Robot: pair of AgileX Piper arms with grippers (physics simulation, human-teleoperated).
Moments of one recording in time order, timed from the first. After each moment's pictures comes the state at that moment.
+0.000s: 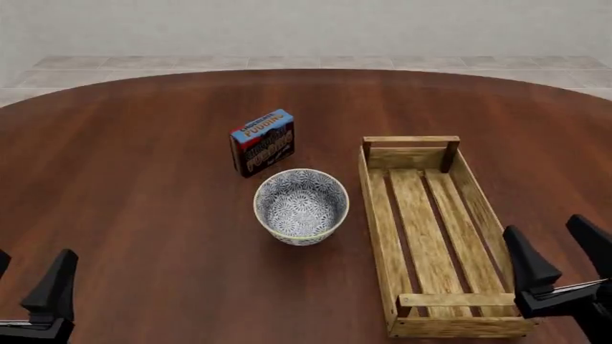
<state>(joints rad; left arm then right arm) 0.00 0.00 0.00 0.00 0.00 0.13 0.33 -0.07 -0.21 -0.10</state>
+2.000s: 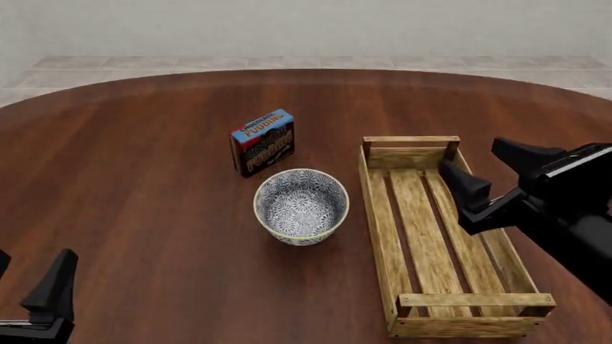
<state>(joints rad) 0.00 0.00 0.00 0.00 0.00 0.34 0.81 -0.45 -0.19 -0.16</state>
